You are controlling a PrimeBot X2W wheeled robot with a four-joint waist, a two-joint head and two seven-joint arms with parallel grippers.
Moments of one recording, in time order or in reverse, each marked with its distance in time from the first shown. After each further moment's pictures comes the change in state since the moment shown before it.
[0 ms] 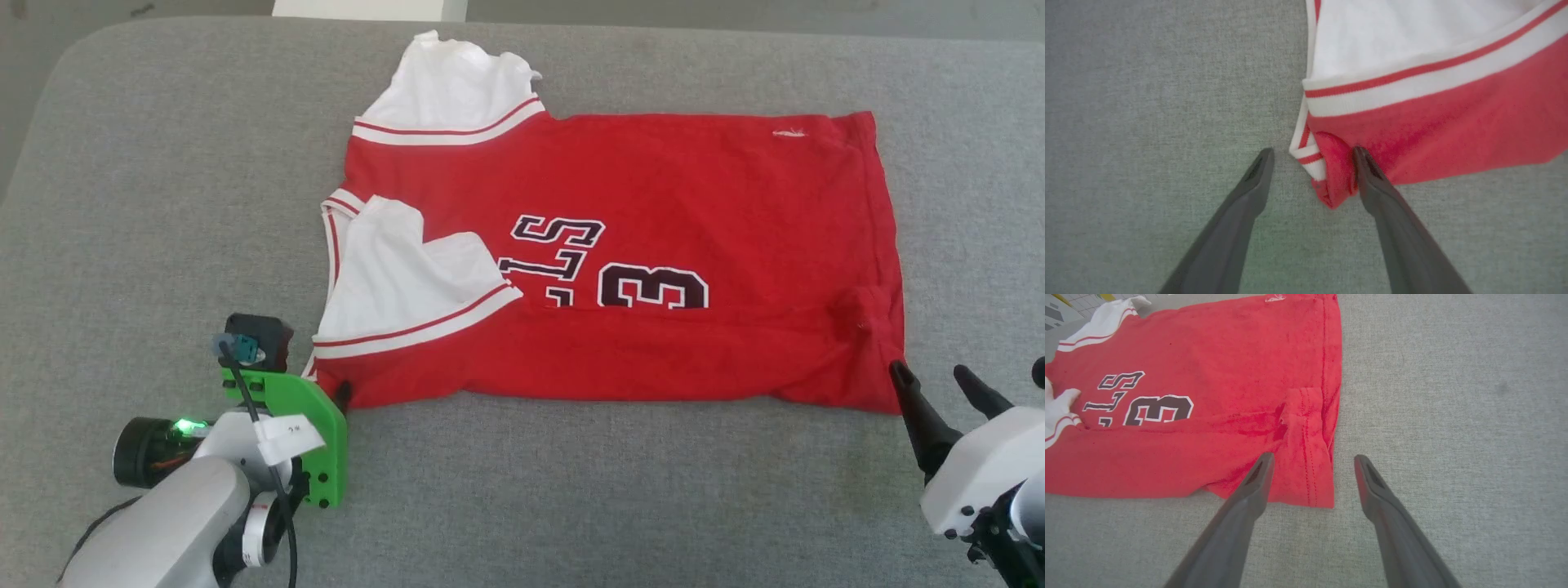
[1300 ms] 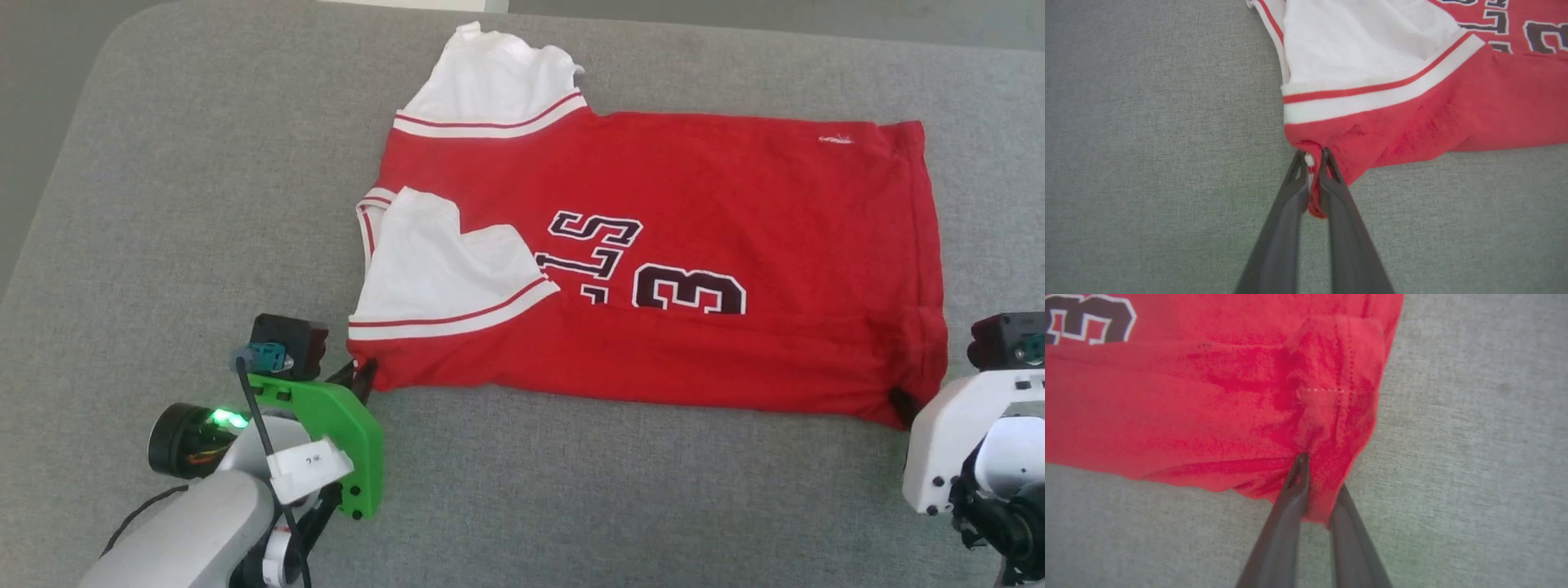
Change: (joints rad) left arm 0.024 0.007 0.004 -0.177 0.008 0.008 -0.074; right arm -0.120 -0.115 0.082 0.246 -0.035 0.000 0.177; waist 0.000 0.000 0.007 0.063
